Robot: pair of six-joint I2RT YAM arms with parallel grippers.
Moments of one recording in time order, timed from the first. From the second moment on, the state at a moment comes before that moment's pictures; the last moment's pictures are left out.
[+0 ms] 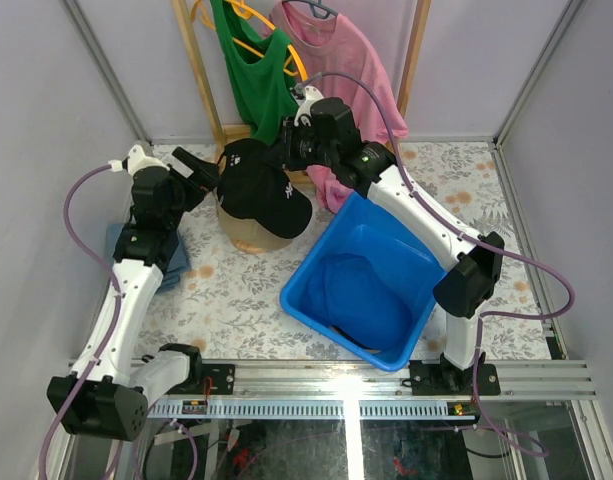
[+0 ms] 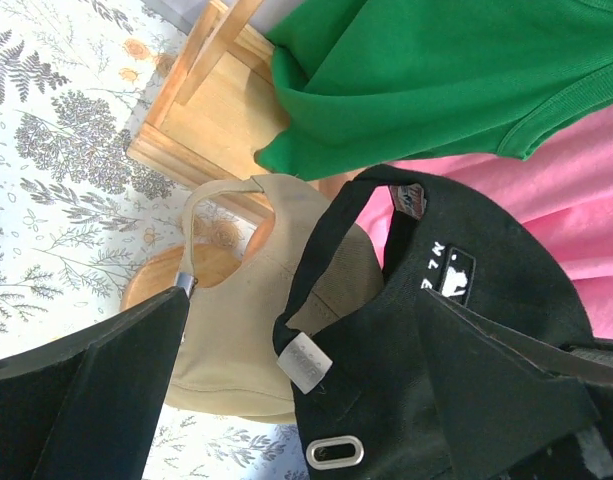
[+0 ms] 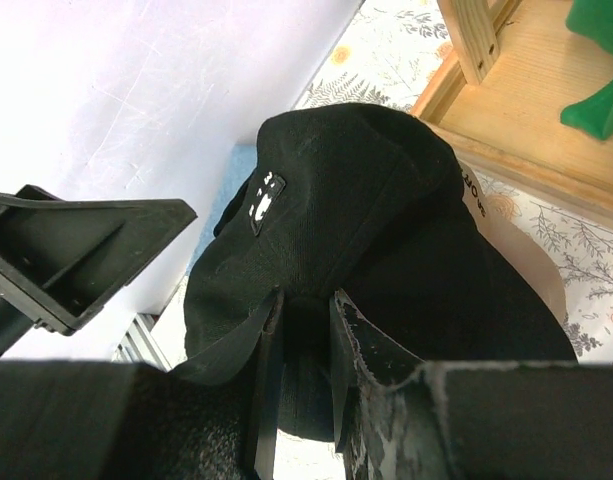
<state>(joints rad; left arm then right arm) -0.10 1.04 1.05 -0.29 -0.11 -0.76 0.73 1.91 2.03 -0.44 -0.20 0.52</state>
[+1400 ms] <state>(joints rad) 0.02 1.29 1.05 -0.10 0.11 -0.76 0.73 1.92 2.01 -0.37 -0.23 0.55</state>
